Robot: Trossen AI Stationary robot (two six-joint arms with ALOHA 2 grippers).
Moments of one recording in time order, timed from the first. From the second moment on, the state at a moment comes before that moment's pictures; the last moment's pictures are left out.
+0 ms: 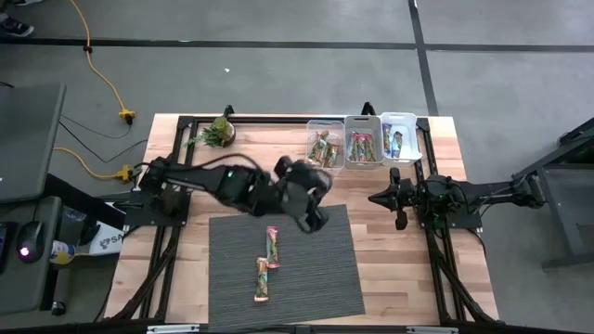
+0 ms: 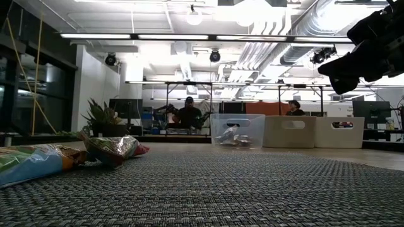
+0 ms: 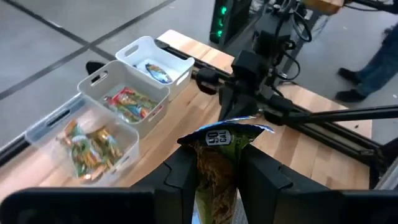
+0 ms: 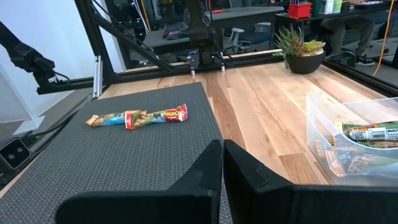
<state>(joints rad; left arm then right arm) -0.28 1.88 2.21 -0.95 -0.64 -0.57 0.05 0.16 0.01 0.03 0.03 0.16</state>
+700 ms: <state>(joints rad) 0.22 1.90 2.18 -0.51 0.09 -0.28 0.05 0.16 0.01 0.03 0.03 0.16</state>
